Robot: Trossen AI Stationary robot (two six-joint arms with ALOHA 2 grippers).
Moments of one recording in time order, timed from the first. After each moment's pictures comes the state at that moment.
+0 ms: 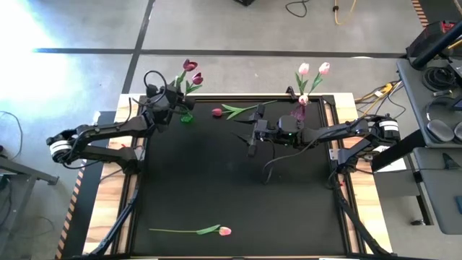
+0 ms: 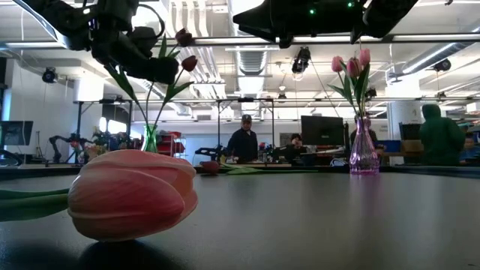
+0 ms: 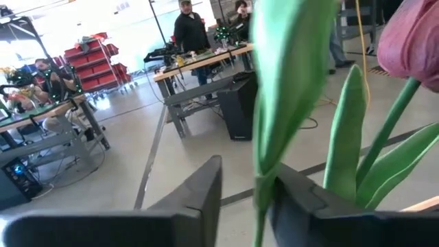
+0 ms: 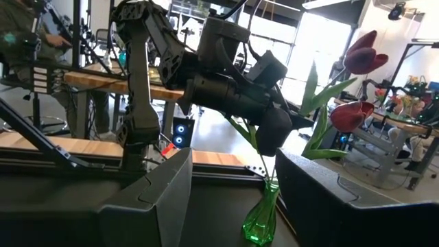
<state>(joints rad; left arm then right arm) 0.52 1.12 0.58 0.48 -0.88 0.20 -0.11 1.52 0.84 0.76 0.08 -0.23</state>
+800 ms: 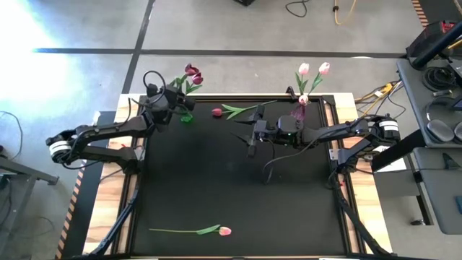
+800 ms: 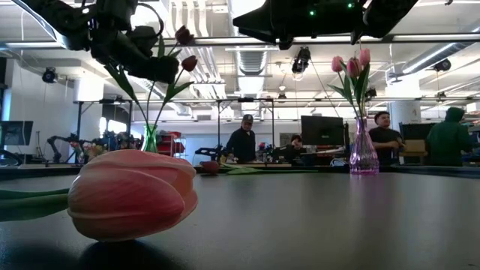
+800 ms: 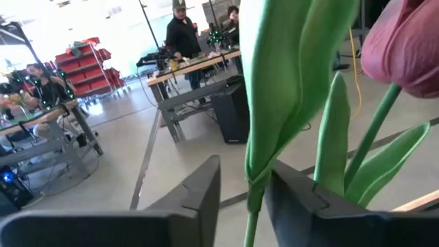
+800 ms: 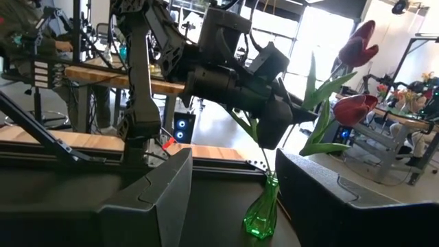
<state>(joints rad) 0.51 1.11 0.57 0.49 -0.84 0.22 -0.11 1.52 0.84 0.74 0.08 -0.23</state>
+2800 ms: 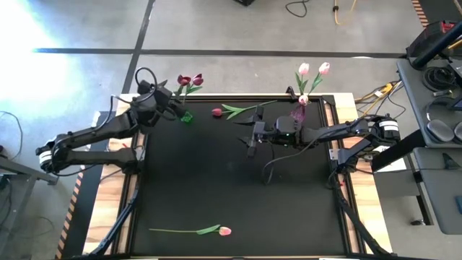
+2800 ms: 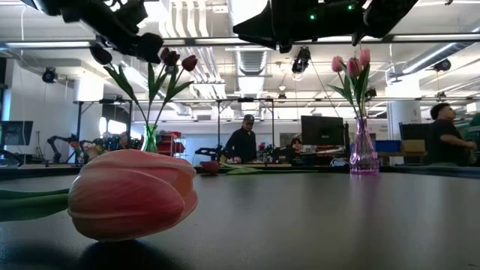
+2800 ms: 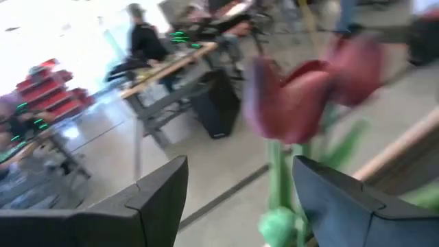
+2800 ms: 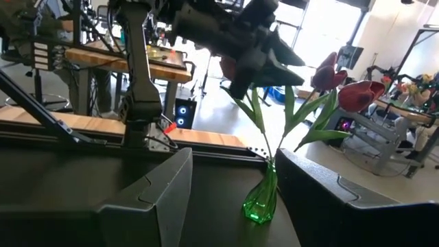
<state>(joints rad) 0.44 0.88 0.70 0.02 -0.78 0.31 -0.11 1.52 0.84 0.68 0.08 -0.25</state>
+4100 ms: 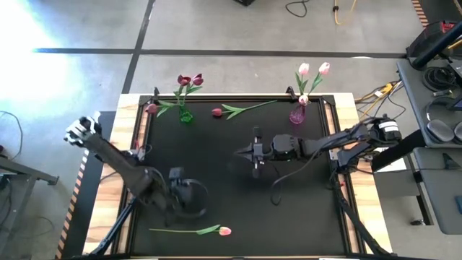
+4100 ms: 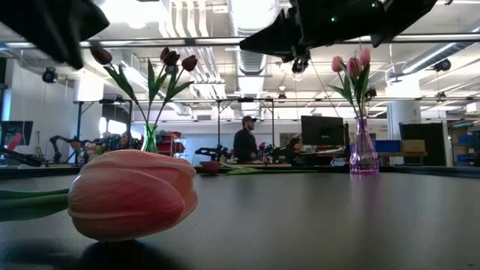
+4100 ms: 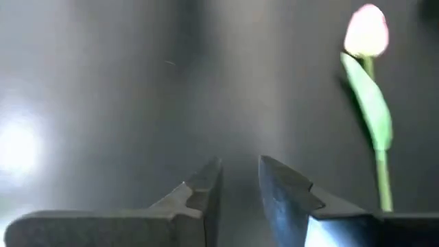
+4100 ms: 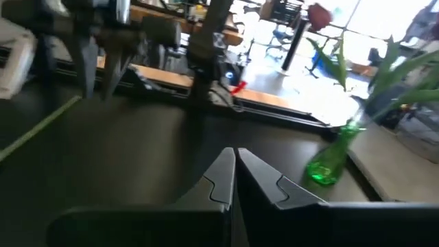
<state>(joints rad) -0.66 1.37 1.01 -0.80 -0.39 -0.53 0.04 1.52 0.78 0.57 0.08 -0.23</state>
